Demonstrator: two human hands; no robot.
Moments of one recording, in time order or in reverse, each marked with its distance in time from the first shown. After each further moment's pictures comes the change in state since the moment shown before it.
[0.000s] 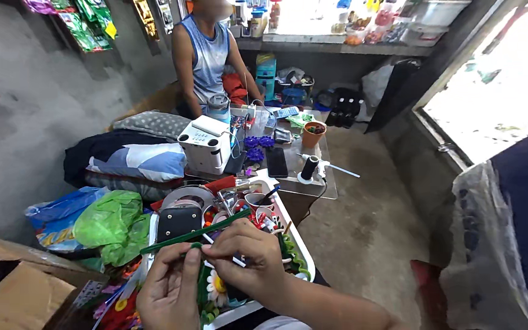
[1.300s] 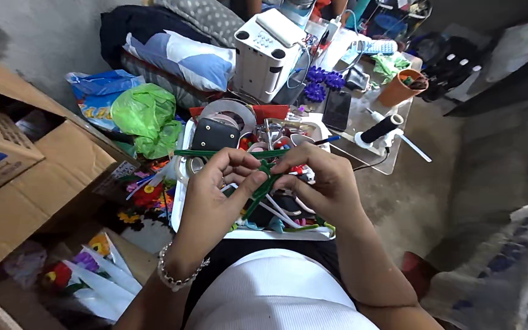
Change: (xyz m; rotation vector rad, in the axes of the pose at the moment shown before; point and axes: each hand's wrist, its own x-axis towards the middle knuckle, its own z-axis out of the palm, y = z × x) left_hand 0.011 -0.005 -0.025 0.191 -0.252 -0.237; right_hand 0.020 0.026 -0.042 -0.039 -0.469 0.110
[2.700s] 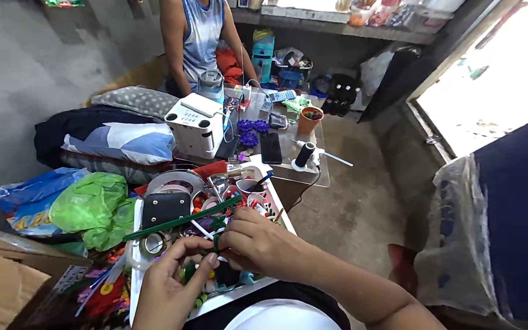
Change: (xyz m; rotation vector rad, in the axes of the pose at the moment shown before) left_hand -0.008 -0.010 0.004 0.038 -0.190 -0.029; right_hand -0.020 -0.018 -0.006 -0.483 -0.160 -0.148
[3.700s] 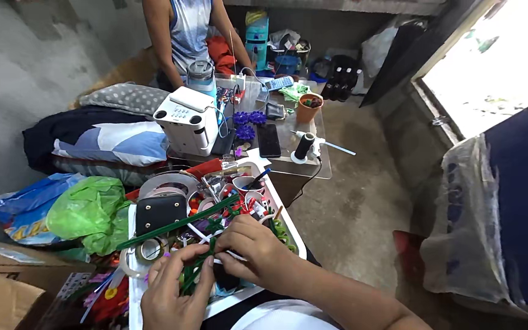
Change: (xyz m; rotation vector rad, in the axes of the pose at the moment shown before) left_hand -0.003 -0.005 0.018 0.453 0.154 0.179; right_hand -0.017 0.000 0.034 0.185 0.247 0.181
